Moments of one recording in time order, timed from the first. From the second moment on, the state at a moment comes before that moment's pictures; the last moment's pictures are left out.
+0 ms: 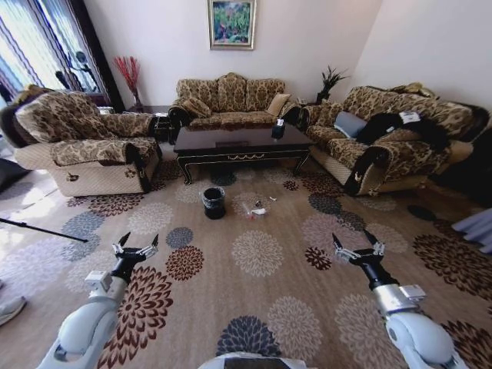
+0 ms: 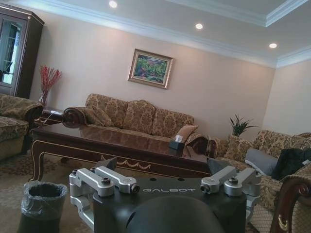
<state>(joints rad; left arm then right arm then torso) 1.63 -1.07 -0.78 -2.13 -0.45 0.12 -0.06 -1.71 1.10 0.91 2.03 0.40 0.18 -0.12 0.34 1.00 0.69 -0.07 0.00</state>
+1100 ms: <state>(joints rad) 1.64 -1.09 -0.79 -2.12 -0.44 0.12 -0.05 -1.72 1.14 0.91 2.01 0.39 0.20 -0.14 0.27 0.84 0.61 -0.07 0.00</state>
